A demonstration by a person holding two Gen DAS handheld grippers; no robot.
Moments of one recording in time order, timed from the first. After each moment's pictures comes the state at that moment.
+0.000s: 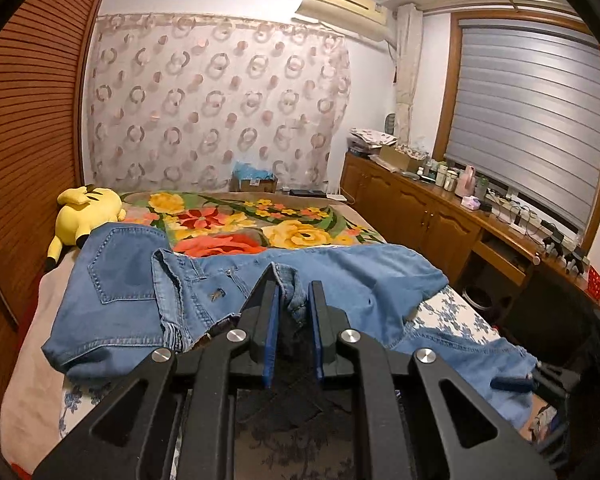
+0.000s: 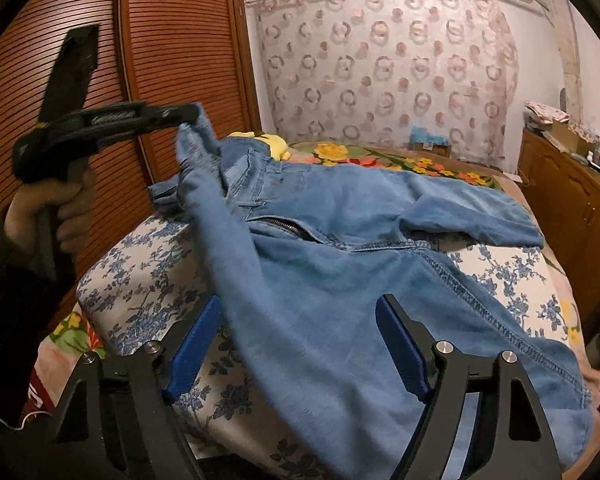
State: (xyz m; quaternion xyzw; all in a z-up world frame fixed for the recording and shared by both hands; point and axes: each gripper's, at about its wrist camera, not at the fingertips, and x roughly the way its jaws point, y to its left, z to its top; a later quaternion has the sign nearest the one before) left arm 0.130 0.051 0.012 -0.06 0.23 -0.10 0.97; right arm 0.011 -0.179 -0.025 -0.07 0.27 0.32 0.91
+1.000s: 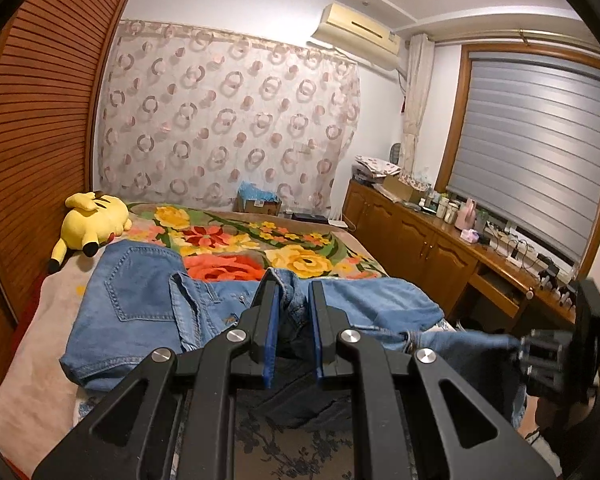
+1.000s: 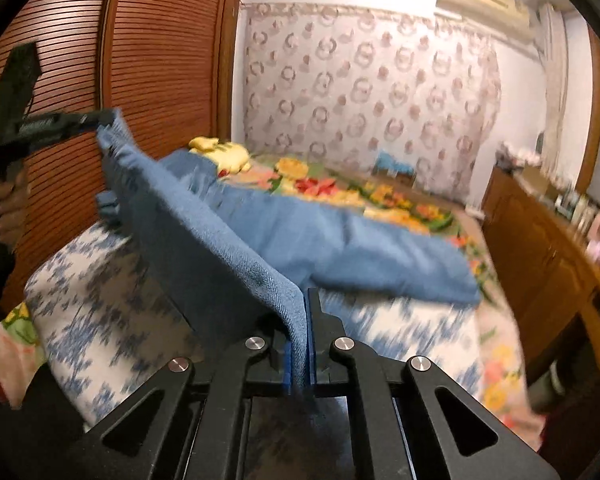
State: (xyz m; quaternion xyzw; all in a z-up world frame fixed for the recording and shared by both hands) left arm 0.129 0.074 0.032 -0.10 0.19 -0.09 0.97; right arm 0.054 -0.182 0.037 -0.14 0.22 0.25 0.93
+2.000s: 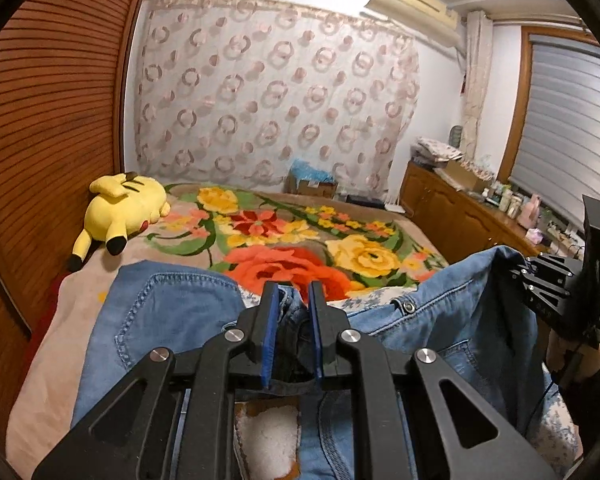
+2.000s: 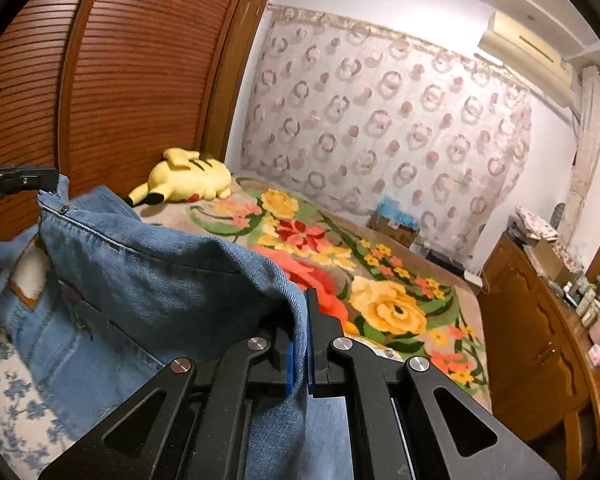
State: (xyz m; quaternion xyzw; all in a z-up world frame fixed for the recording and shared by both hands) left arm 0.279 0.127 -0.015 -0.10 0.24 0.00 0.97; right arm 0.286 -0.074 0.009 -0.21 0.18 0.26 0.92
